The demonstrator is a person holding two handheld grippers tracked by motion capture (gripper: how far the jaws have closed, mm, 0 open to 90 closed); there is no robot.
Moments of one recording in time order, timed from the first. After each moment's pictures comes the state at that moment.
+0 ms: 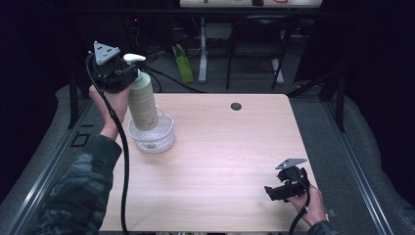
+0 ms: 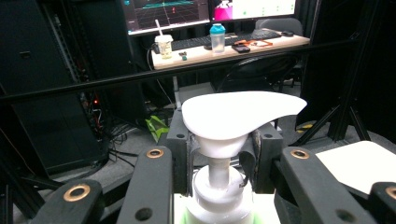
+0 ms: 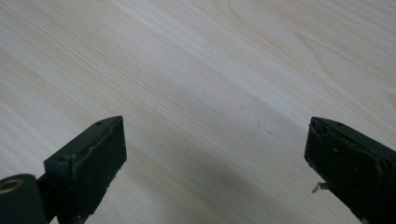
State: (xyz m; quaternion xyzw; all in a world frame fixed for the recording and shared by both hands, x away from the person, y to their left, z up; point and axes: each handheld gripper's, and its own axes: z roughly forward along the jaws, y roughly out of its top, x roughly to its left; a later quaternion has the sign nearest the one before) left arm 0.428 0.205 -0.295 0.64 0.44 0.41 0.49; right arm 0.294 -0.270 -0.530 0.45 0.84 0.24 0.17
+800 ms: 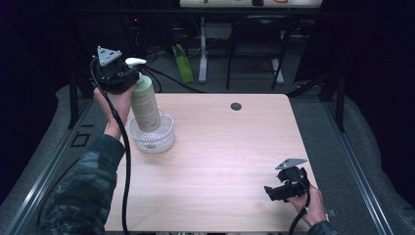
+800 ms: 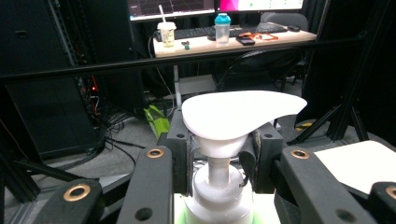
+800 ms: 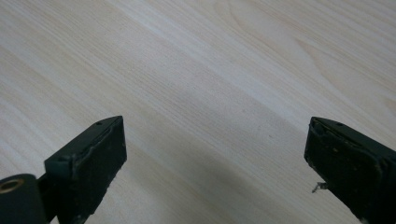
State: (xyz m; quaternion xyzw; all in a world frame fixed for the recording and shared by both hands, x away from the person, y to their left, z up) left arm 0.446 0.210 -0.314 0.63 0.46 0.39 0.48; right arm 0.293 -0.269 -0.527 0.45 0.84 0.24 0.17
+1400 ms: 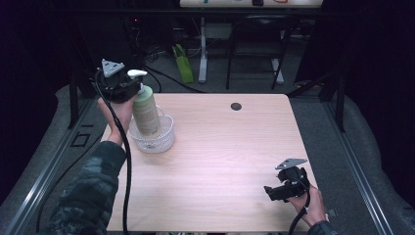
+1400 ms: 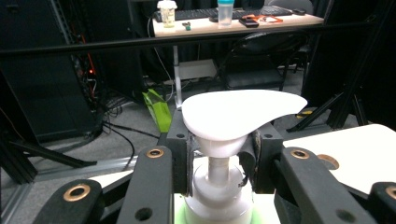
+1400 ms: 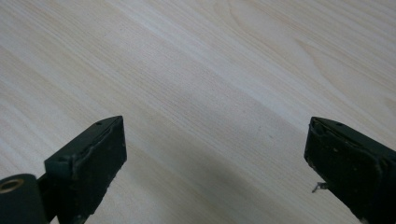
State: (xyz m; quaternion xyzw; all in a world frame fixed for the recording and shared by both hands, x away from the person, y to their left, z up) left arm 0.451 0.217 -0.353 0.64 0.48 0.37 0.47; right arm 0.293 -0.268 -0.527 0.45 0.84 0.24 0.17
